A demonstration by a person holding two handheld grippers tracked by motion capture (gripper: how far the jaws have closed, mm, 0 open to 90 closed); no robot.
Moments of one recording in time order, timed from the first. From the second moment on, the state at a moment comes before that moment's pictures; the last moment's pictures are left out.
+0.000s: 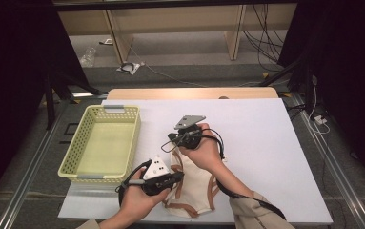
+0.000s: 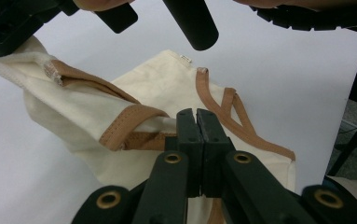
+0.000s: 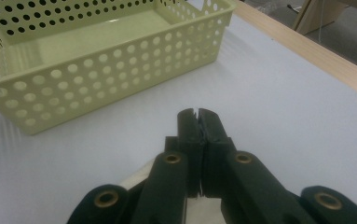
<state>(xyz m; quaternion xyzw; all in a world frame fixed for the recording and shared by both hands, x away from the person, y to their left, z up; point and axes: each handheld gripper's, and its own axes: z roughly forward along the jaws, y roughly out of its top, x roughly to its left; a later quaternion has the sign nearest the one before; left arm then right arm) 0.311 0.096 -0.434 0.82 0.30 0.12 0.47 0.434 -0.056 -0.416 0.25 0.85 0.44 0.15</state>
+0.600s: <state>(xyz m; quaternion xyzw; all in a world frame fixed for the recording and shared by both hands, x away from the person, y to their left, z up) 0.311 0.089 -0.434 0.83 0.29 0.12 0.47 0.432 -0.062 -0.416 0.26 0.85 0.44 0.15</state>
